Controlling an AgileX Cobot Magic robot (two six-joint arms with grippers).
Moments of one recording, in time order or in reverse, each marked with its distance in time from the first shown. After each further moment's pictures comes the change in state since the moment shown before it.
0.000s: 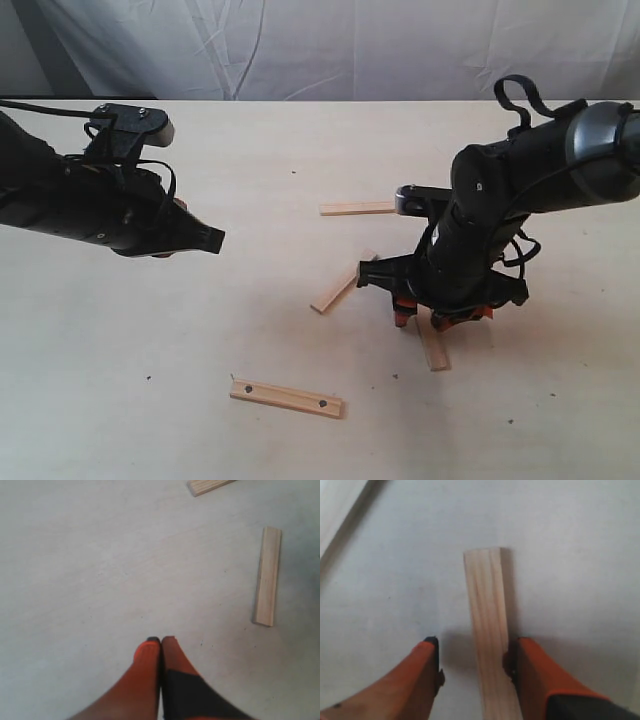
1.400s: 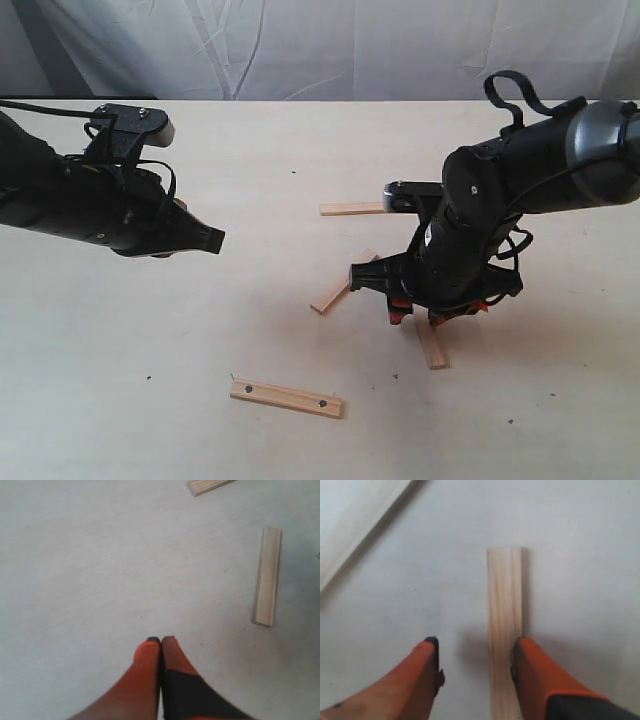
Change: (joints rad) left arm 0.000 0.000 0.000 0.000 0.000 0.000; right arm 0.038 -0.026 0.000 -0.063 -0.007 0.002
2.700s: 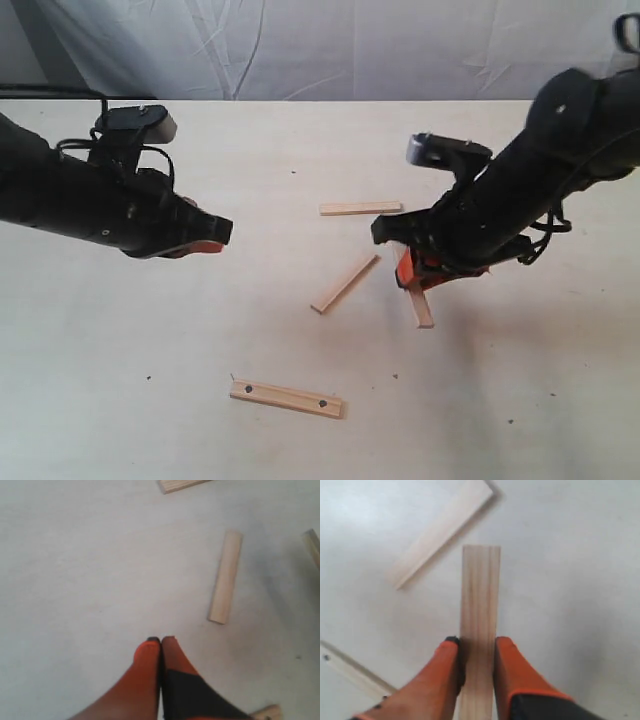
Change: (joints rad) left arm 0.025 0.000 -0.010 -0.240 0.120 0.139; right arm -0.190 -0.118 0.001 0.509 0.120 -0.668
